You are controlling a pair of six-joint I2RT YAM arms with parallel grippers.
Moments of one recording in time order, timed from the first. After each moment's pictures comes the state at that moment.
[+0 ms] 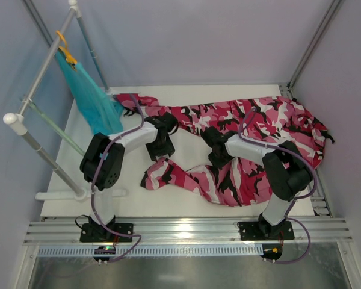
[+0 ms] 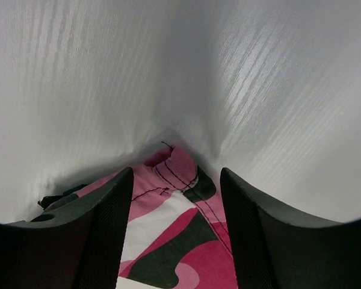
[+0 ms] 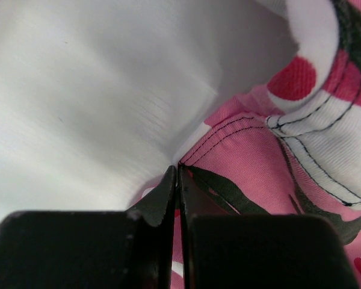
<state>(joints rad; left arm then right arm) -0.59 1.94 1.39 -0.83 -0.20 -0.98 0.60 1.73 1.05 -0.73 0.30 1.54</state>
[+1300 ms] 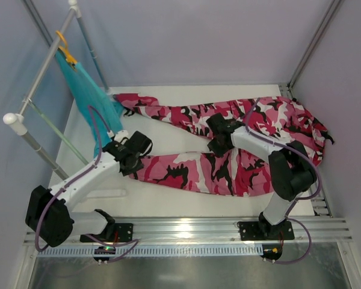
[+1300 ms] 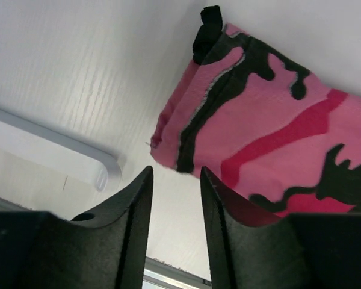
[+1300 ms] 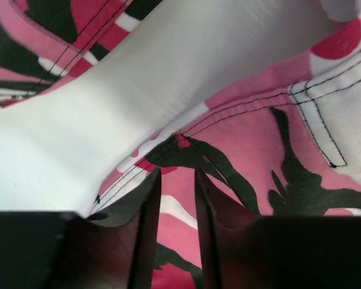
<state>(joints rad) -0.60 1.29 0.93 -0.94 -0.48 -0.99 0.51 1.73 1.18 -0.70 0.26 1.40</state>
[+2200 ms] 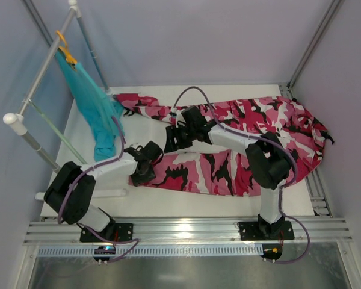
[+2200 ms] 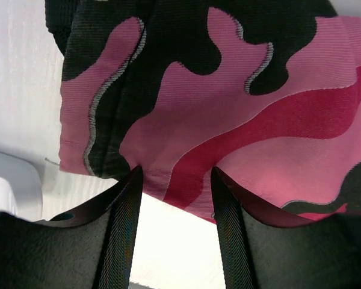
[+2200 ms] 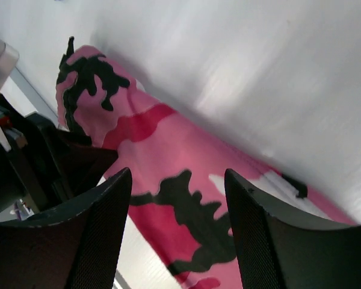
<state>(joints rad) -0.66 1.52 0.83 -0.73 -0.34 -1.03 0.66 1.90 1.33 -0.26 -0.41 0.39</state>
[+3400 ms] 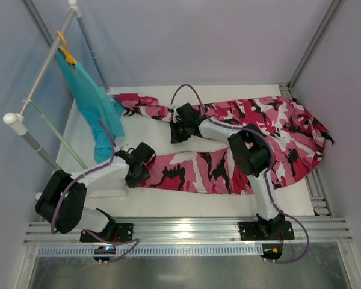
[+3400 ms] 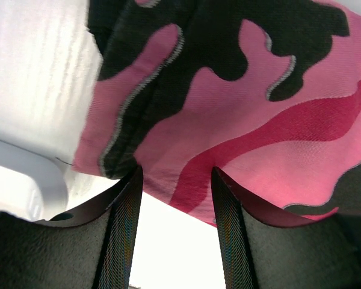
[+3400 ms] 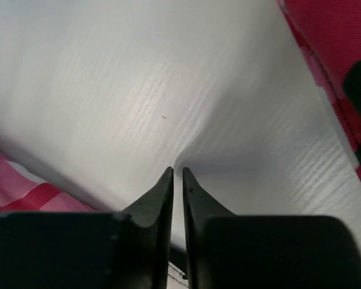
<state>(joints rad) -0.59 1.41 0.74 -0.68 -0.34 -1.08 0.64 2.22 1.63 -0.29 -0.22 0.26</state>
